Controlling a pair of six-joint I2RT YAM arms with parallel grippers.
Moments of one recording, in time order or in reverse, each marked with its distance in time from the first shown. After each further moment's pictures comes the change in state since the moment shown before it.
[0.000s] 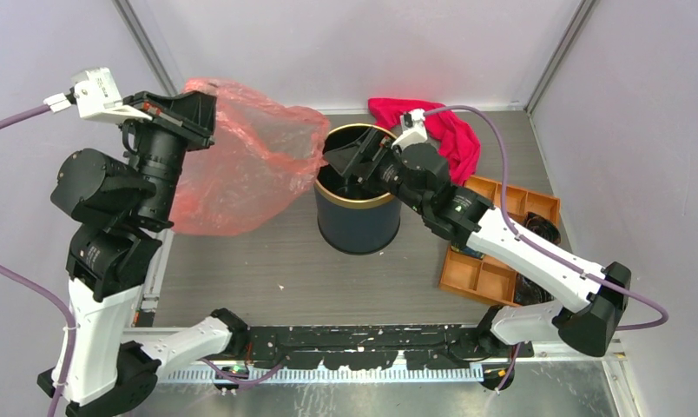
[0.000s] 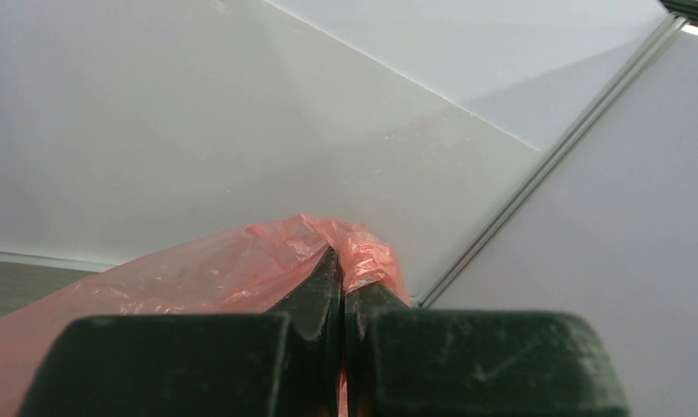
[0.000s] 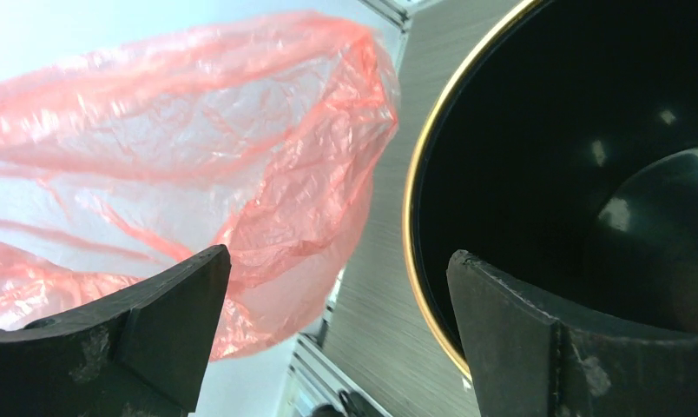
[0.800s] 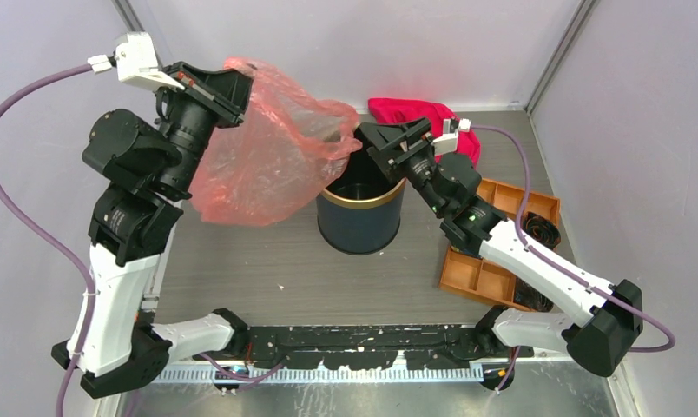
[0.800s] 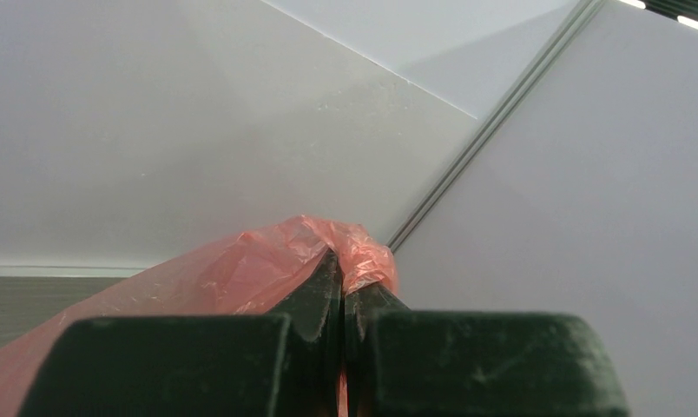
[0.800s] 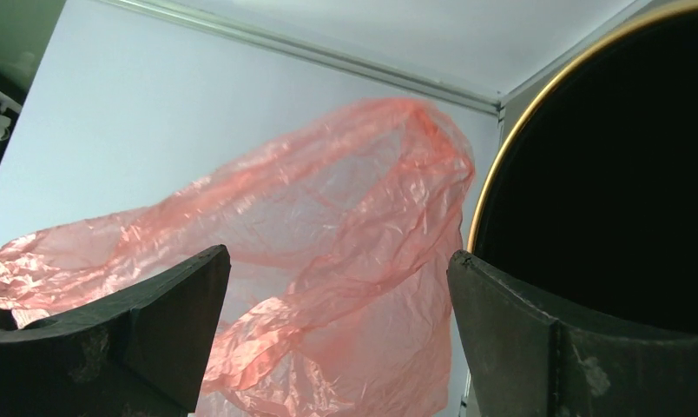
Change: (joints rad) left arm 0.000 0.144 0.127 -0.004 0.161 -0.104; right arm -0.143 -0.114 -0.256 0.414 0.018 0.317
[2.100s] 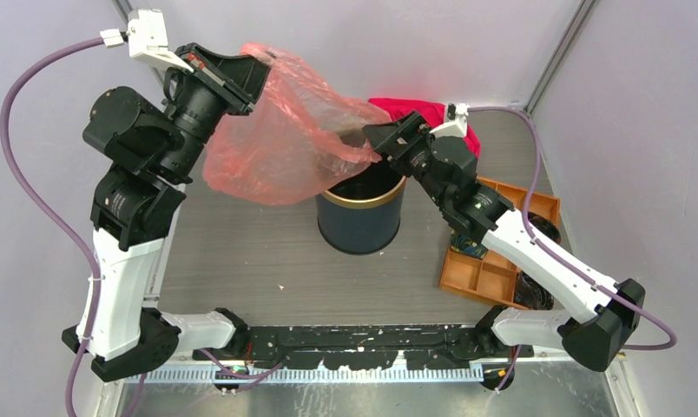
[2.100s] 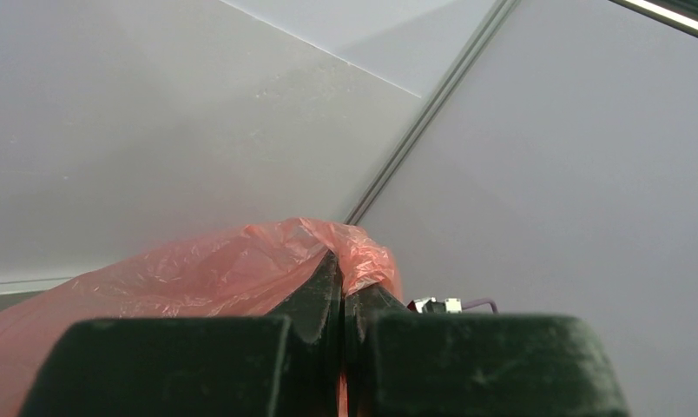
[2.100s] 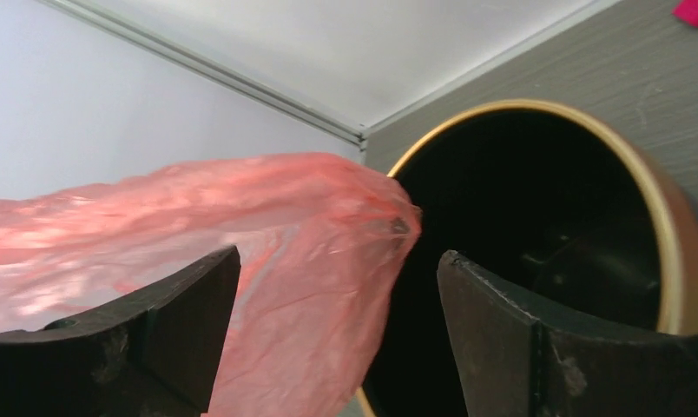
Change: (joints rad) left arm 0.000 0.108 0.164 -0.051 0.141 -0.040; right arm -0.007 0.039 0.179 -0.303 0.105 -0.267
